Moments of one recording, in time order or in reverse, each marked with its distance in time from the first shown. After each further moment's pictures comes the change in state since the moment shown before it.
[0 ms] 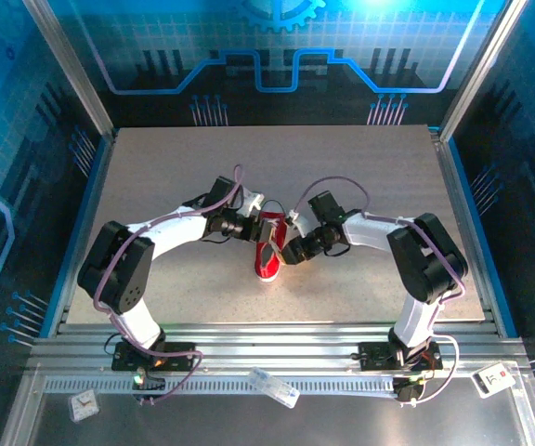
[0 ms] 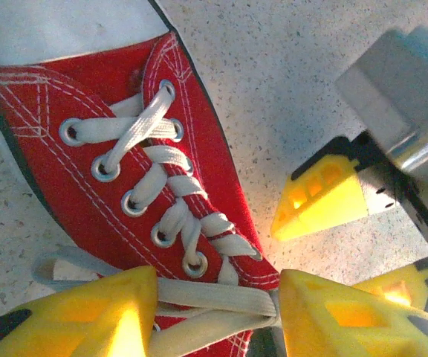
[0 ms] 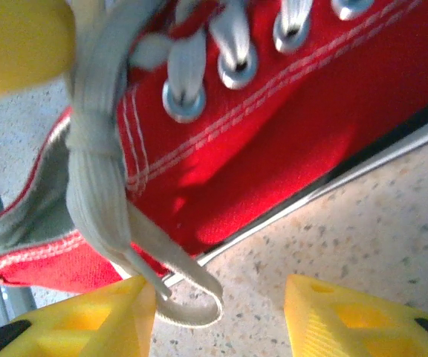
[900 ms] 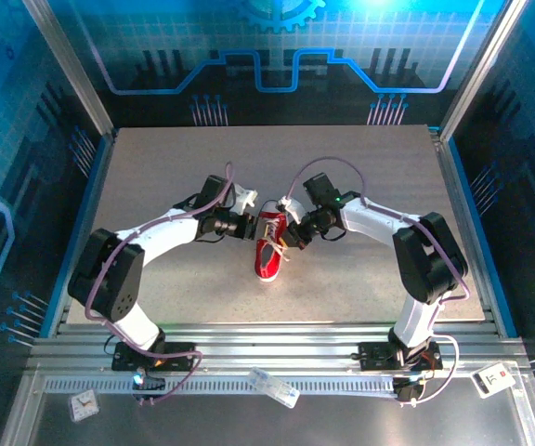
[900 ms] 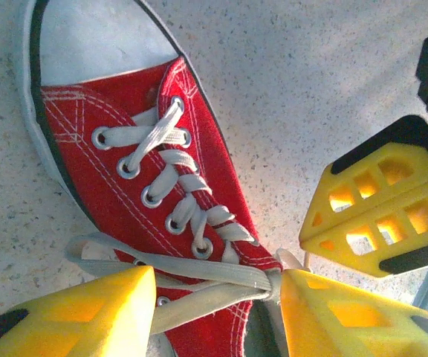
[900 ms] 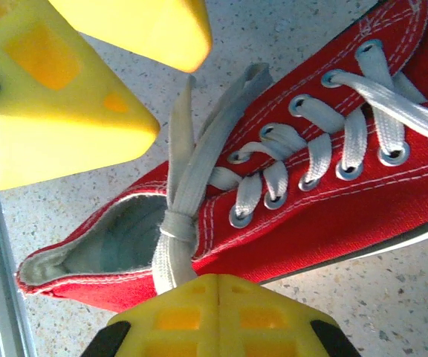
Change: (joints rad) left arm 0.032 -0.074 -0.039 0.018 0.010 0.012; right arm 0.005 -0.002 0.179 -0.161 0.027 -0.197
